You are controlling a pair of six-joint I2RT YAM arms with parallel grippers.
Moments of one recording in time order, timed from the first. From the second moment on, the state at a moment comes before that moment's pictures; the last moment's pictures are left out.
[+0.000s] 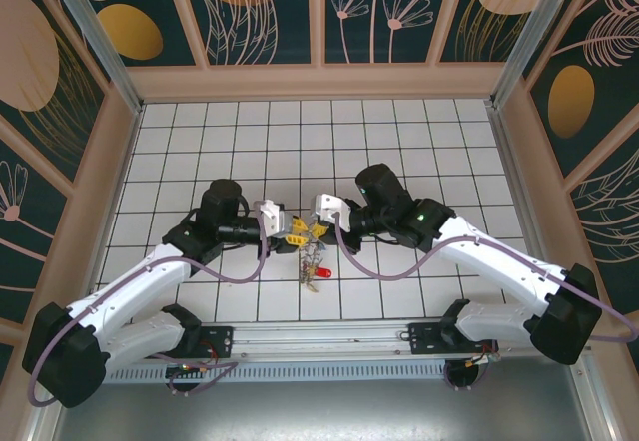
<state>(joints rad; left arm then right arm) -0.60 1.04 0.64 -0.08 0.88 0.49 0.86 1.19 0.97 -0.44 -0.53 -0.48</state>
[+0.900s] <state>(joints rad) -0.60 0.99 0.61 0.02 0.88 0.42 0.83 1.13 0.96 -0.42 -0.58 -0.50</state>
